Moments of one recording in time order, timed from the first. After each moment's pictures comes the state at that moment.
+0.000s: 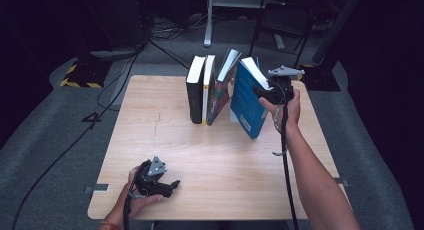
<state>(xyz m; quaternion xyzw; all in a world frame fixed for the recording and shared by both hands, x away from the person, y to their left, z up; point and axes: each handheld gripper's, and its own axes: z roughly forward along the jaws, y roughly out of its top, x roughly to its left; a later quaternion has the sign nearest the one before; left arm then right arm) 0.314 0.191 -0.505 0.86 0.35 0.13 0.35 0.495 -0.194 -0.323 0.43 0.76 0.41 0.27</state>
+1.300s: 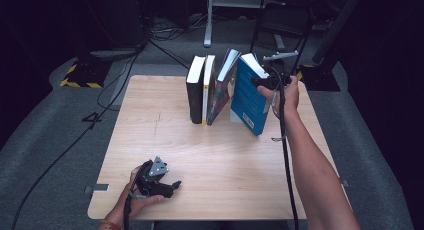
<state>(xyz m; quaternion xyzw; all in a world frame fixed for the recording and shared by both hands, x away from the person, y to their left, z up) 0.314 0.187 -0.505 0.87 0.33 0.13 0.35 0.533 -0.180 -0.298 0.46 0.77 0.36 0.25</state>
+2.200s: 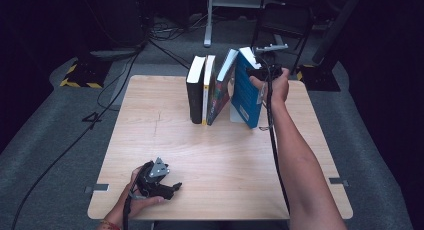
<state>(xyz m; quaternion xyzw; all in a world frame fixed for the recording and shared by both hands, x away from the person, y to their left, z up) 0.313 0.187 -0.504 0.87 0.32 0.12 0.35 0.561 -0.165 -0.301 0.48 0.75 0.37 0.28</state>
